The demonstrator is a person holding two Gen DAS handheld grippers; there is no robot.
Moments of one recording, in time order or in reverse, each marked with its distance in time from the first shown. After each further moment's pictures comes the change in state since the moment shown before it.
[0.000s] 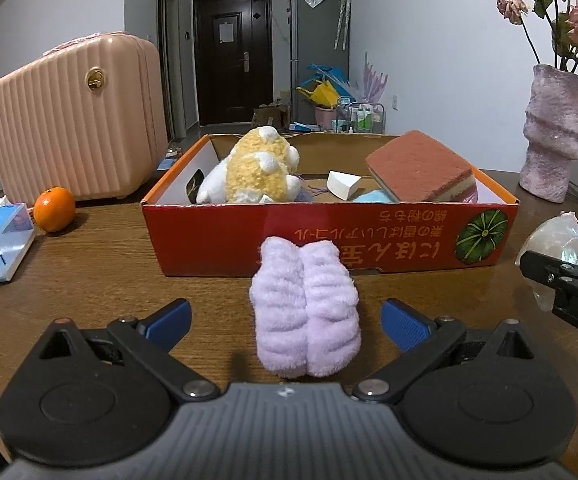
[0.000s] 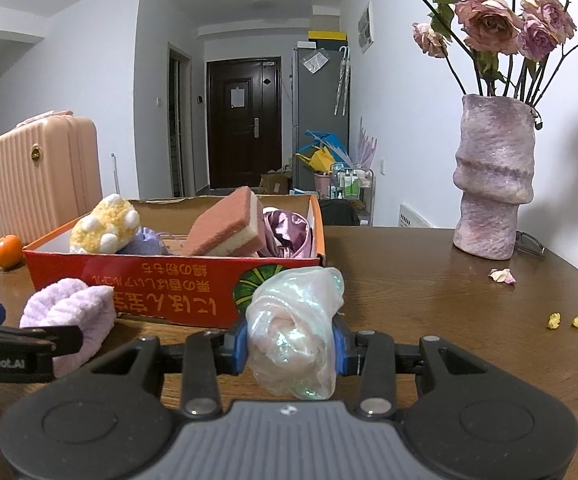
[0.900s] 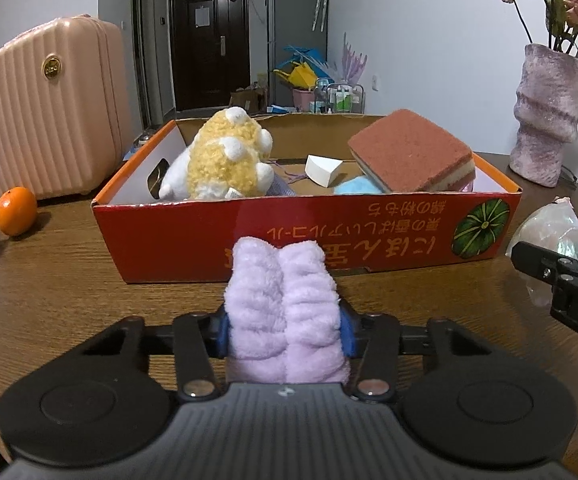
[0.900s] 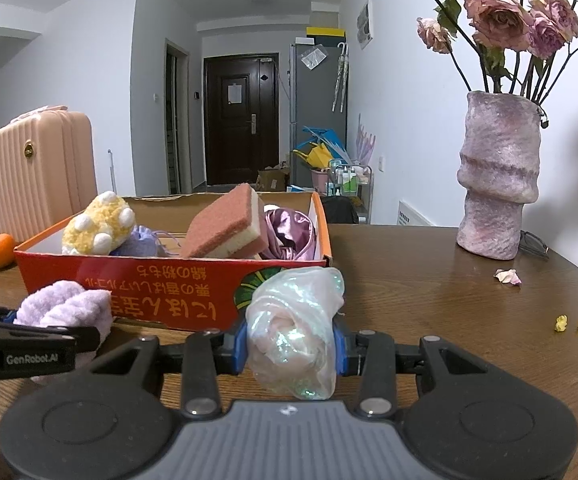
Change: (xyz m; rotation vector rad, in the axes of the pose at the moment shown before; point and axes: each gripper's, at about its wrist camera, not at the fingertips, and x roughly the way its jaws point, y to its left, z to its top) left arm 0.033 -0.005 0.010 0.033 0.057 -0.064; right arm 0.014 0.005 0.004 0.000 0.011 -0.010
